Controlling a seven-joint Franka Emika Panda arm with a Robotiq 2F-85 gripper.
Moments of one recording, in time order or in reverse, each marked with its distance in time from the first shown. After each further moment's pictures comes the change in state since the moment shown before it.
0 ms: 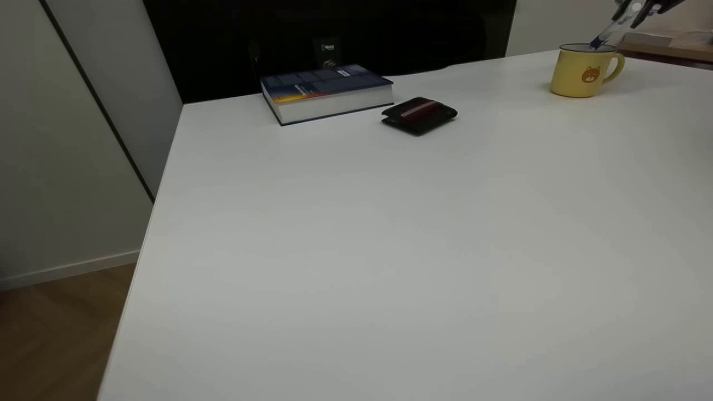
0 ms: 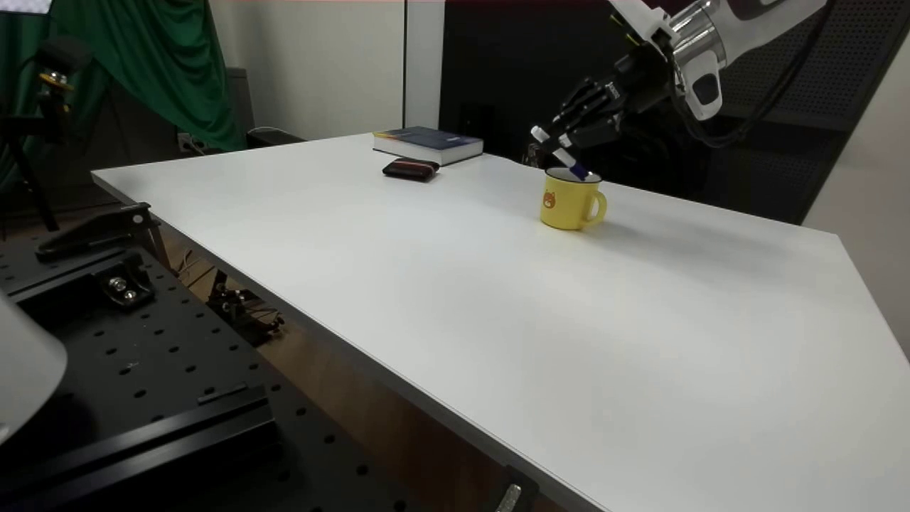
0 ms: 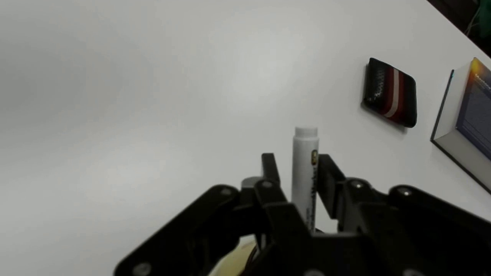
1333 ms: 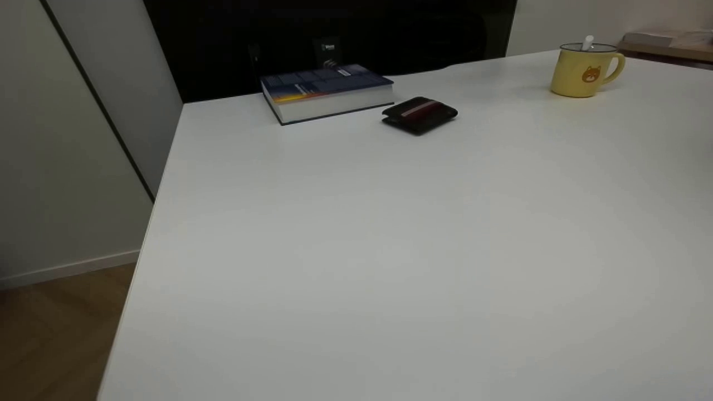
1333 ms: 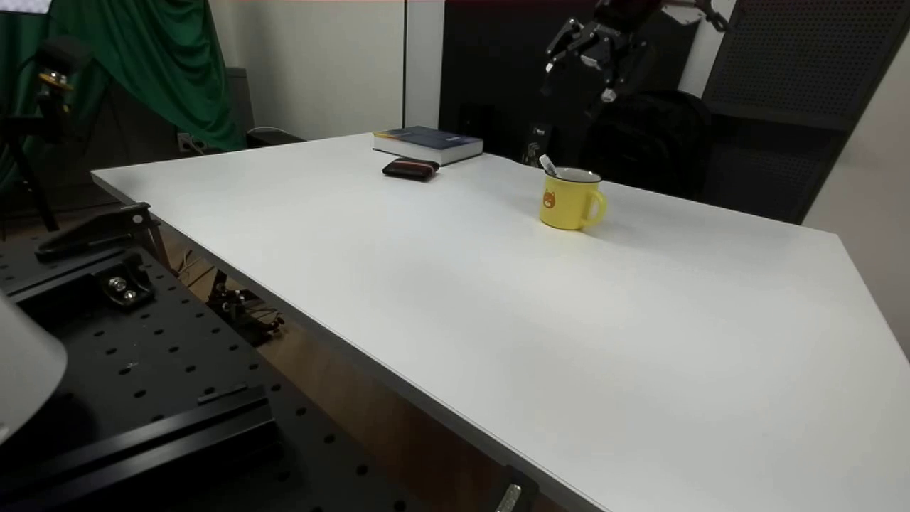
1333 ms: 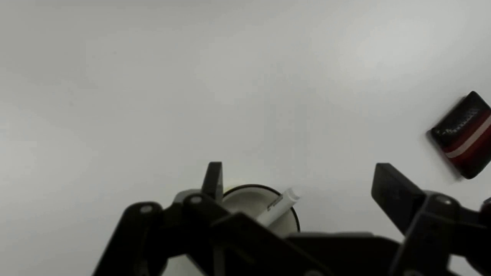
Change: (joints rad) arm 0.145 -0.152 0.007 -0.004 -0.392 0.081 -0.176
